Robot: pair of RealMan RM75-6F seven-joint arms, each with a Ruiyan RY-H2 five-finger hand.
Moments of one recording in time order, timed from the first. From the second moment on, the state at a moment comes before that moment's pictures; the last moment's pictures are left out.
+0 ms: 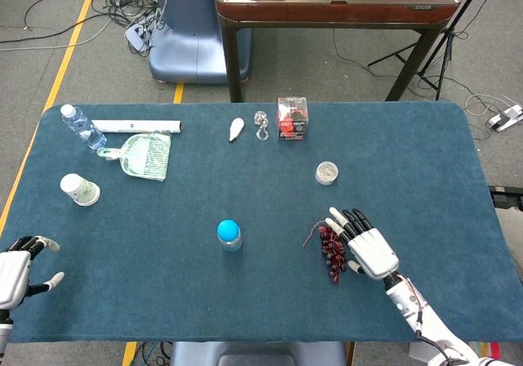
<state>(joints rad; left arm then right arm) -0.10 -1.09 -0.04 -1.62 1.45 1.44 0.05 0.37 -1.54 0.00 -1.26 -1.68 1.21 -0.17</state>
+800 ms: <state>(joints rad) -0.09 -1.08 -0.03 -1.63 1.42 1.42 0.06 0.55 -1.71 0.13 -1.10 -1.59 1.11 -0.15</state>
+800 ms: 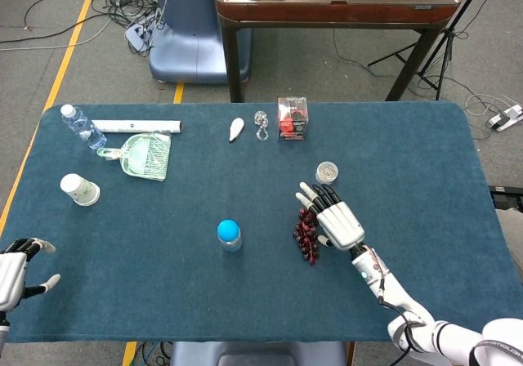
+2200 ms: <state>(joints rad) -0.09 -1.06 -0.04 -1.64 1.39 1.40 0.07 0.60 -1.61 0.05 -1.35 -1.56 1.14 -0.20</state>
